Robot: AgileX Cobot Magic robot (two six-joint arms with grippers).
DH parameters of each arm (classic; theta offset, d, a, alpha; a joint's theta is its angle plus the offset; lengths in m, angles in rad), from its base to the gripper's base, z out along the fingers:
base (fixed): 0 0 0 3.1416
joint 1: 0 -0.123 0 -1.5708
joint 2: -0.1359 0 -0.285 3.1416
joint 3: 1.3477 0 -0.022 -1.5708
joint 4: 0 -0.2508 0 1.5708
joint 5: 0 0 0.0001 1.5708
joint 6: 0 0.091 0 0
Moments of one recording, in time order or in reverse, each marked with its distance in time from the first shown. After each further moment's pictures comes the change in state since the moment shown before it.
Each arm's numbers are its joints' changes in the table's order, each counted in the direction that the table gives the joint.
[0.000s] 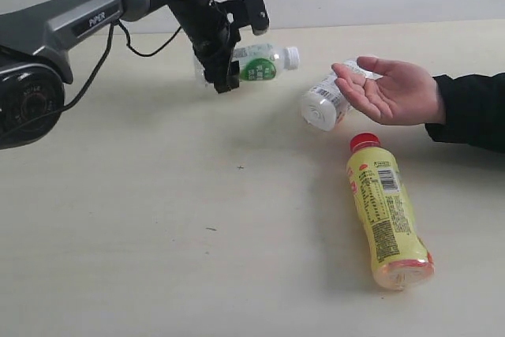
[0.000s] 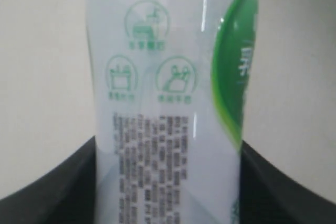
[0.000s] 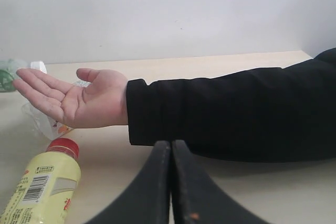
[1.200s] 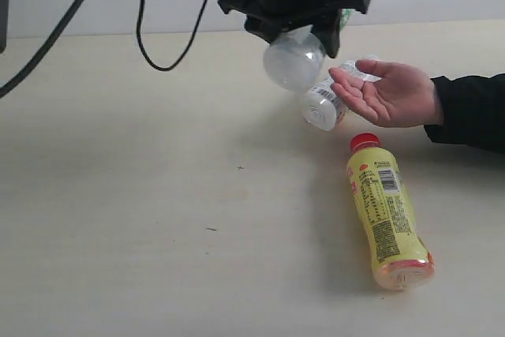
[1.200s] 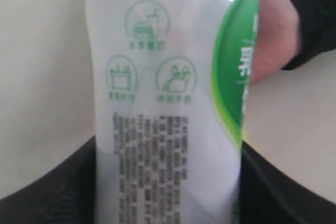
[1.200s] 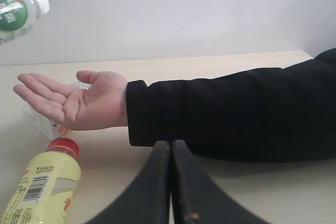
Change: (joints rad) left arm 0.265 0.334 0.137 0.098 0.196 -1.223; right arm 0.000 0.000 0.000 0.000 0.000 0.000
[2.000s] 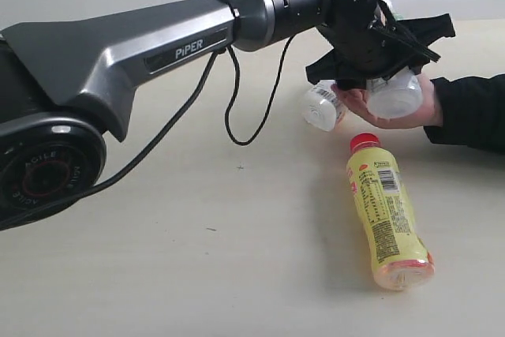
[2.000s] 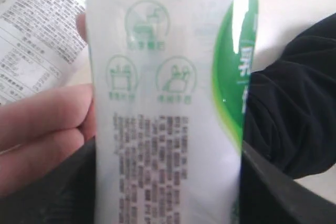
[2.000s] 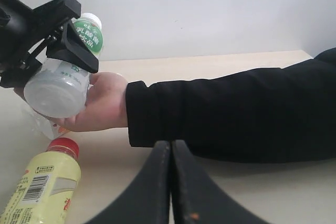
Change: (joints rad) left arm 0.150 -0.180 0.000 -0.111 -0.495 -0.561; right arm 0.000 0.000 0.000 0.000 0.000 0.000
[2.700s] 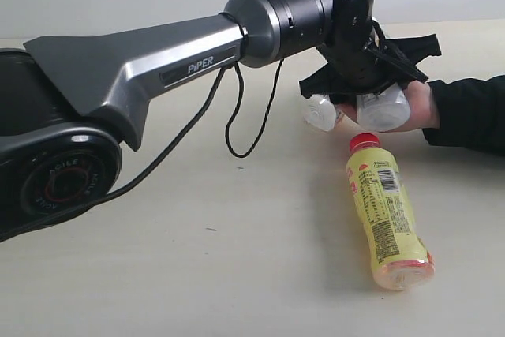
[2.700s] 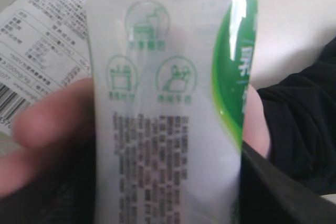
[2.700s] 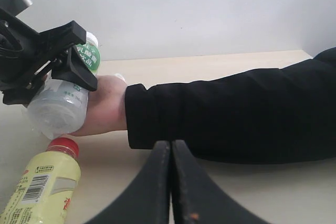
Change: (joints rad) left arm 0.000 -0.044 0.000 -0.054 0.008 -0.063; right arm 0.000 0.000 0.000 0.000 0.000 0.000
